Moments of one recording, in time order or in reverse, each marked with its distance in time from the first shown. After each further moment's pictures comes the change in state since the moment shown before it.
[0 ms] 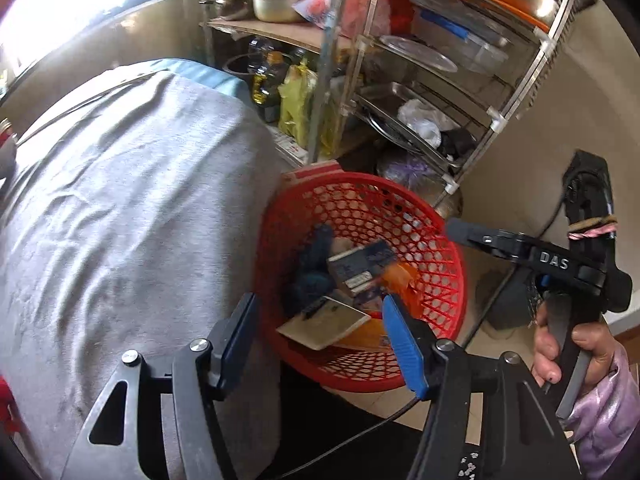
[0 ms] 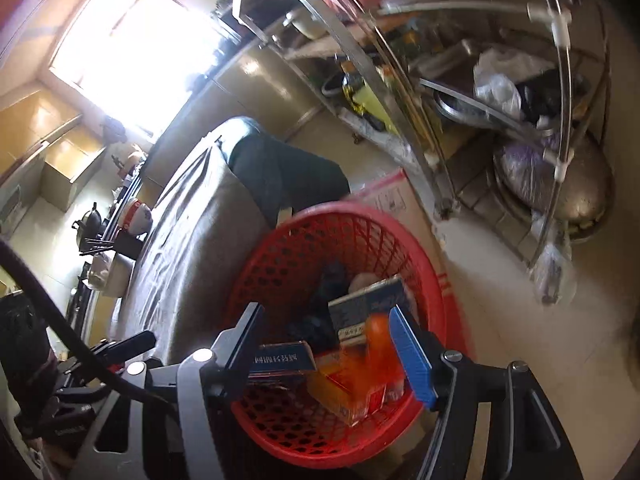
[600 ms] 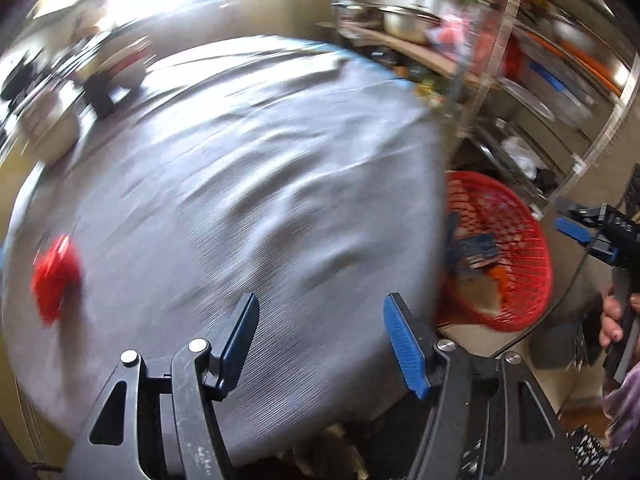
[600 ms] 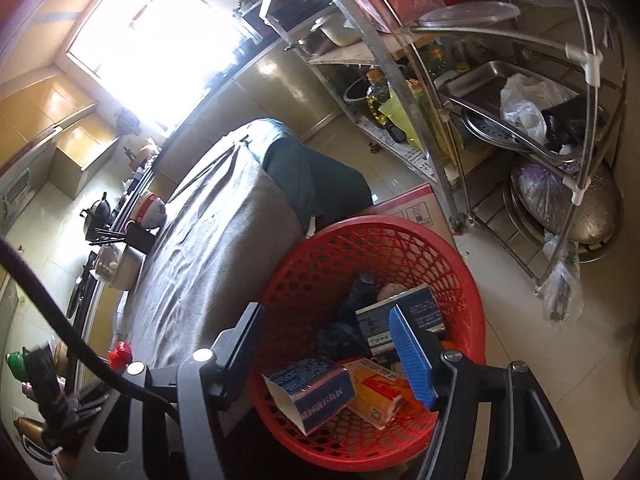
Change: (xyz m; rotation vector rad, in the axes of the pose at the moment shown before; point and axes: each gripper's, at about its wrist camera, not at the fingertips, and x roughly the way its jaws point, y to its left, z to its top) left arm -0.068 0.118 -0.100 -0.274 -0.055 0.240; right arm -0.001 0.038 0.004 -0.055 -0.006 0.026
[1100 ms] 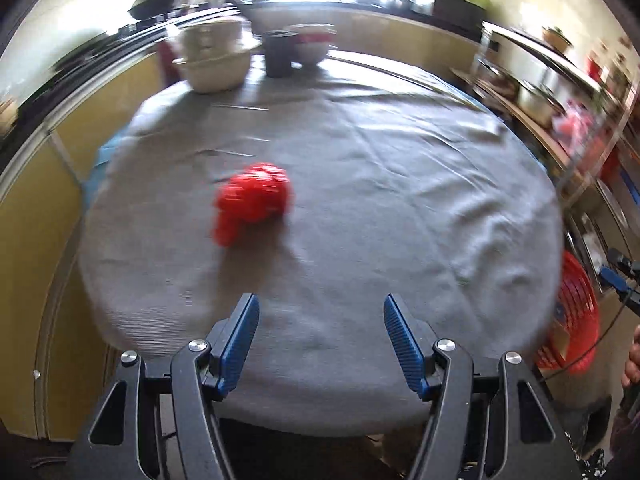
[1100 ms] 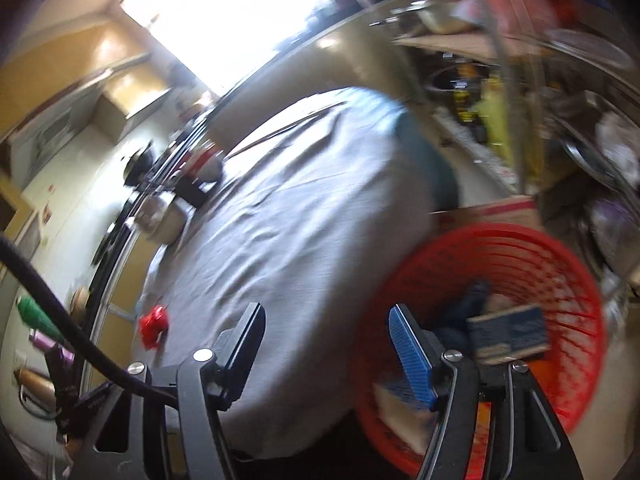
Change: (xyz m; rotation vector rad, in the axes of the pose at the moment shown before) left arm -0.059 0.153 -0.054 -0.353 -0.105 0.208; right arm 0.045 0.122 -0.006 -0.201 0.097 0.143
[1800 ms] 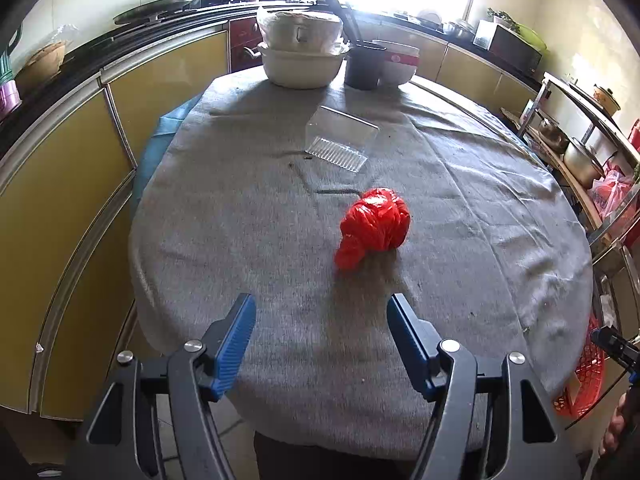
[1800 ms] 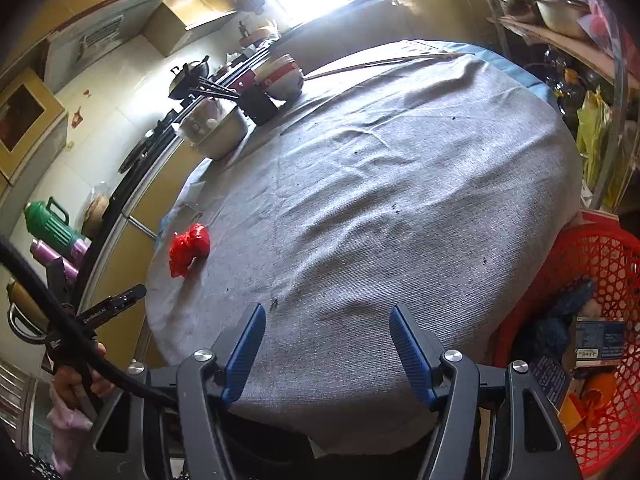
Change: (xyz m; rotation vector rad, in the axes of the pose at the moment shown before) left arm 0.011 0.081 0.013 -0.164 -0.026 0.042; right arm 0.069 0.098 -0.041 -0.204 0.179 0.073
